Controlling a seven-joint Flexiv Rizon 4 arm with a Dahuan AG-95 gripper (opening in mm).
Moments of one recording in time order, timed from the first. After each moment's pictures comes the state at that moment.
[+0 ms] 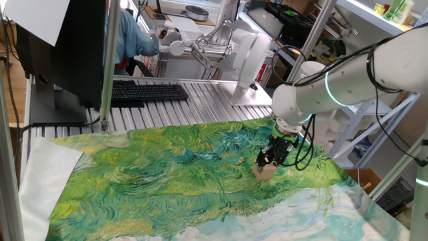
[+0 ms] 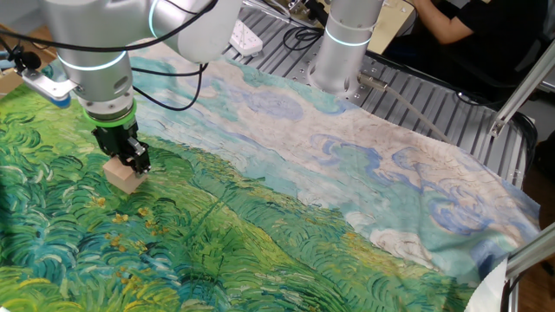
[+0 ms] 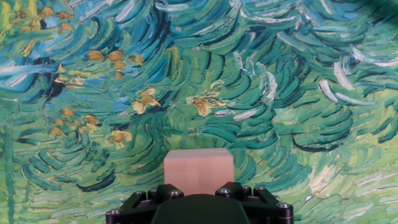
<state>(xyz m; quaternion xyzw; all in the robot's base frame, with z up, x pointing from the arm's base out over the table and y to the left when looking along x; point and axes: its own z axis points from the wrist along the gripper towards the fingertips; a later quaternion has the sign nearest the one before) 0.601 -0.243 0.027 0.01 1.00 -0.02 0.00</state>
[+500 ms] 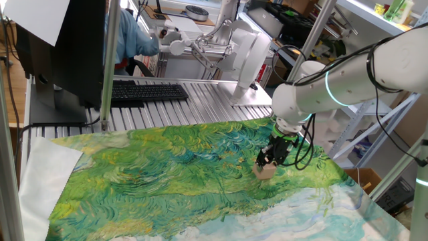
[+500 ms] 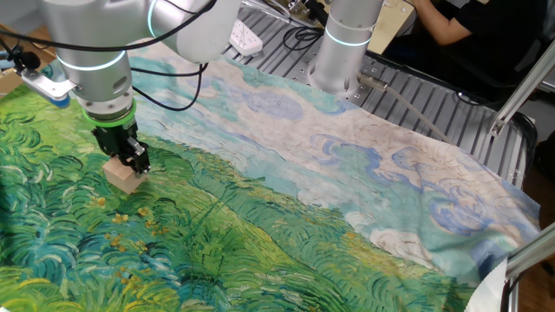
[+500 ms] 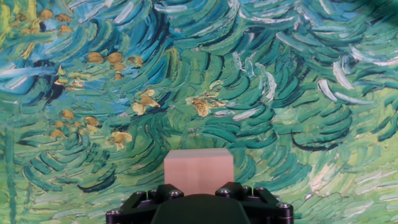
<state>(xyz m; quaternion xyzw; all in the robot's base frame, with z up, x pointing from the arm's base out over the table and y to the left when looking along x) 0.601 -0.242 0.030 0.01 1.00 -0.02 0.00</state>
